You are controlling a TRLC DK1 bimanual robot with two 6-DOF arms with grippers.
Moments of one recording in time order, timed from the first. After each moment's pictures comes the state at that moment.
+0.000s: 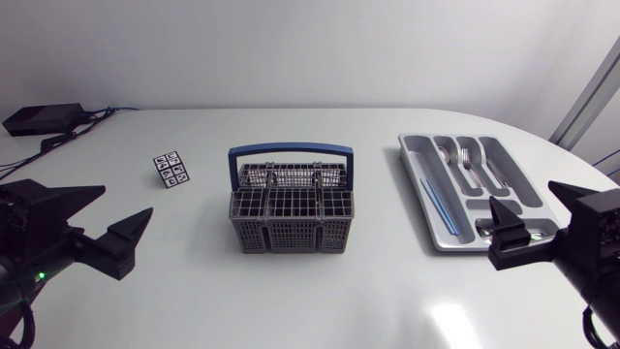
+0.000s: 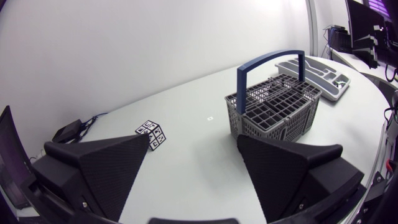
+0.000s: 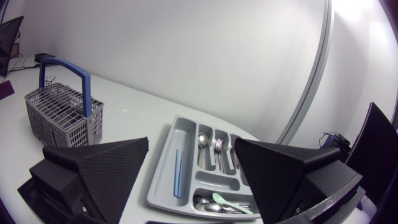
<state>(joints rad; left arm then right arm) -0.07 0.50 0.37 -0.23 0.14 0.32 0.18 0.35 0.28 -0.11 0.20 -0.28</state>
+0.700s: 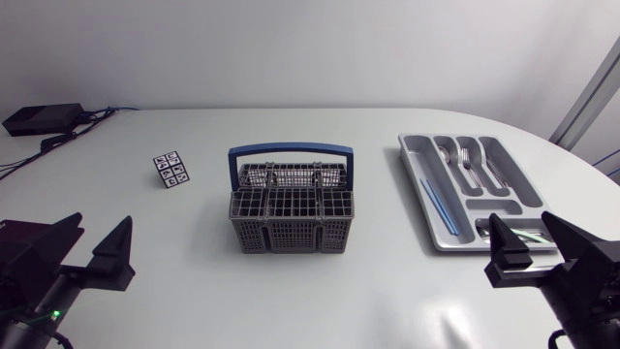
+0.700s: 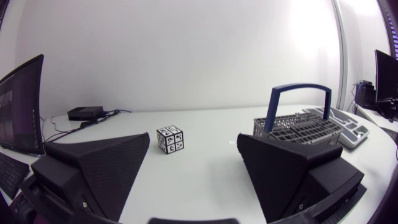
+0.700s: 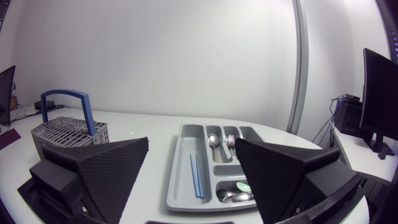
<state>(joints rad) -0.01 0.09 0.02 -0.02 0.02 0.04 0.00 0.06 0.03 -0.03 0.01 -0.03</state>
